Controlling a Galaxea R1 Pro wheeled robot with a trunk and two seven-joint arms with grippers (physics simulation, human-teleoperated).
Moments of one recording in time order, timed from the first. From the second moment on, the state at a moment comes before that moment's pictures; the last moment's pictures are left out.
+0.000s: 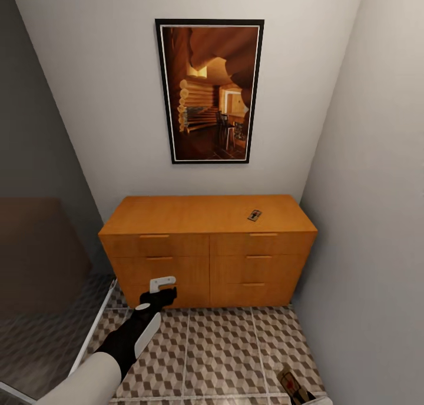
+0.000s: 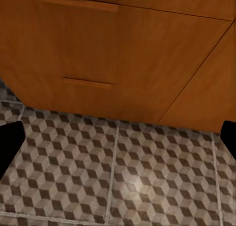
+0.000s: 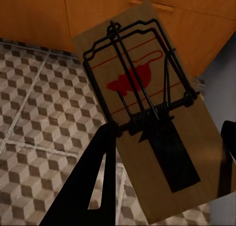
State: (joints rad) left arm -0.64 -0.05 -0.28 -0.60 0.38 0.12 0.28; right arm -0.29 -0.06 0.13 -0.08 0.09 -0.77 -0.01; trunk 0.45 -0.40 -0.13
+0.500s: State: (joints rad) left arm -0.64 -0.05 -0.28 -0.59 0.38 0.06 0.27; right arm -0.29 -0.06 0.13 -0.08 0.09 -0.77 -0.01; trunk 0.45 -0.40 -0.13
